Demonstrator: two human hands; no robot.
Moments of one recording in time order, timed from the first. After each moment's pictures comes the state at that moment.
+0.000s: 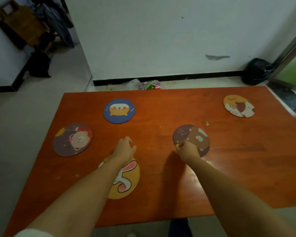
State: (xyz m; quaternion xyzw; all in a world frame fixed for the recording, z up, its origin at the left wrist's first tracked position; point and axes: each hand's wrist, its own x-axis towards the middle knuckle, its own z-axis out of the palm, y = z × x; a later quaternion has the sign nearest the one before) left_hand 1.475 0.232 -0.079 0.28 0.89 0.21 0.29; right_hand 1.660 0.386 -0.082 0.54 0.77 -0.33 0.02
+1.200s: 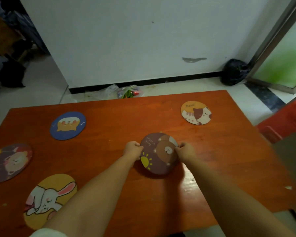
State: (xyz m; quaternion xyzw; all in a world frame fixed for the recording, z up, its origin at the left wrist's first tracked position) left_hand 1.631 0.437 -0.073 0.12 0.83 0.37 0.40; right_hand 1.795 0.550 -0.080 0.60 0.68 -0.42 -0.06
